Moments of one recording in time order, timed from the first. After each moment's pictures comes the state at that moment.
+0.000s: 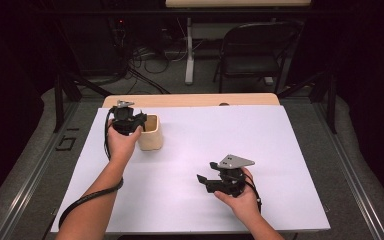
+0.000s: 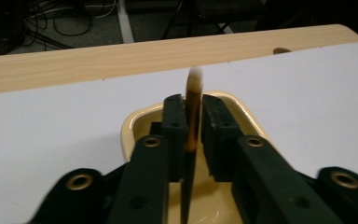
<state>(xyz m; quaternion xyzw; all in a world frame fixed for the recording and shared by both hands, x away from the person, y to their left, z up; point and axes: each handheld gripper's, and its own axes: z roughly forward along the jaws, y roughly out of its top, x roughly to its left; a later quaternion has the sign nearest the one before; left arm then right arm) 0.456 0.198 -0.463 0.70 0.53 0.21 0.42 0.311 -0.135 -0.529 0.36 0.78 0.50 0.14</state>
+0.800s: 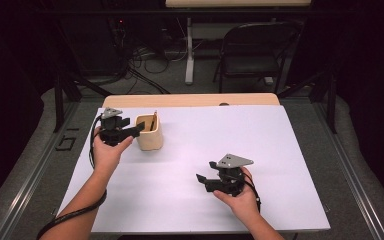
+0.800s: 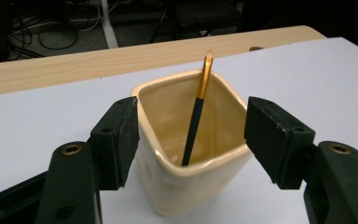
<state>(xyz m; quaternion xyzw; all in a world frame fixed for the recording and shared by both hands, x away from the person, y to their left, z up) 0.415 0.225 -0.459 0.72 0.49 0.21 0.44 0.312 -0.132 -0.527 0.36 0.78 0.49 0.15</state>
